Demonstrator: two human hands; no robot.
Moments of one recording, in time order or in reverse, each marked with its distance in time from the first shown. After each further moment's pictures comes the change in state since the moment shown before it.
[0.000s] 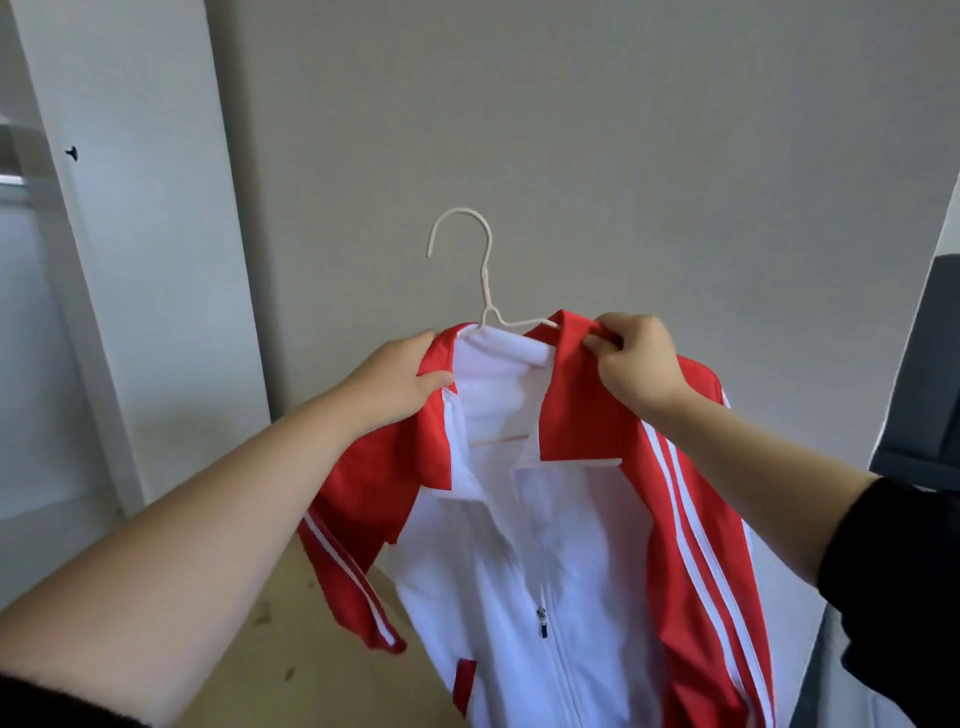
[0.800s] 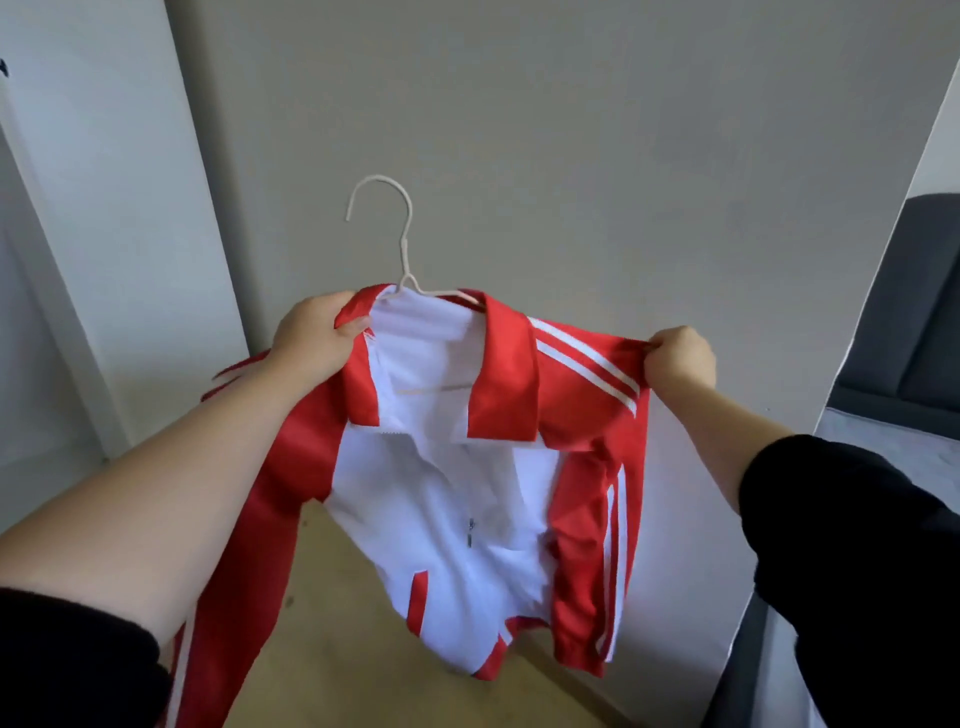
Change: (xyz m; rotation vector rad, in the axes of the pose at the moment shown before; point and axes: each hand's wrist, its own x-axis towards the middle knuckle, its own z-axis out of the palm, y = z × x) left_hand -0.032 -0.053 -0.002 0.089 0.196 -0.185; right_hand -0.035 0.097 0.000 -0.304 -0.014 0.588
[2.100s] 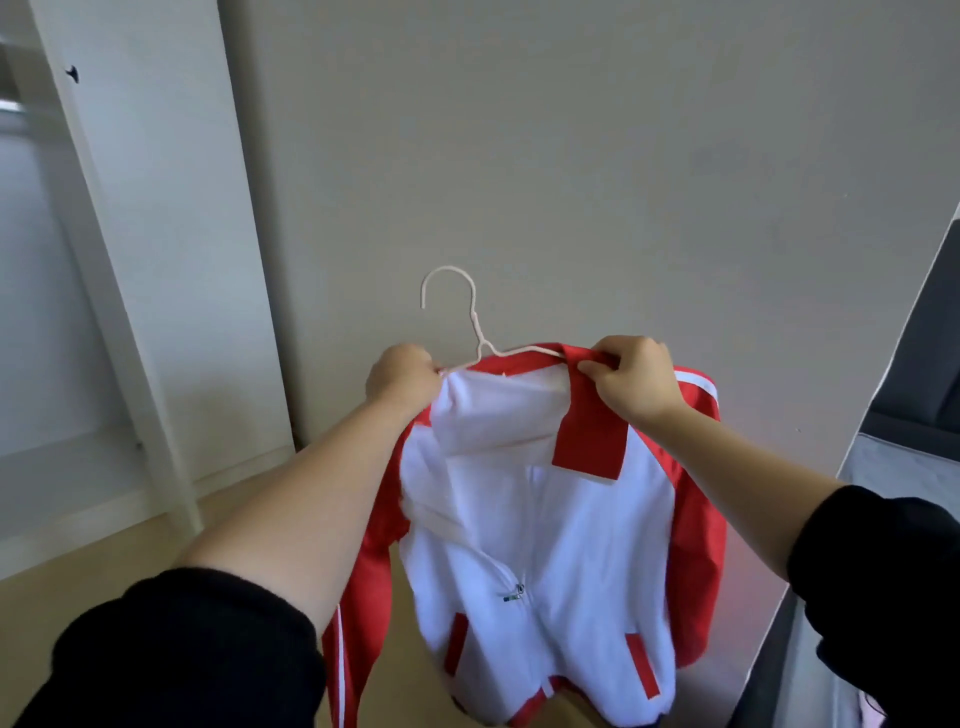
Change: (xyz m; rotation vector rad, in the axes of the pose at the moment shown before) left_hand -0.015 0.028 0.060 0.004 -0.158 -0.395; right_hand -0.060 -0.046 0.009 0.106 -0.028 -0.606
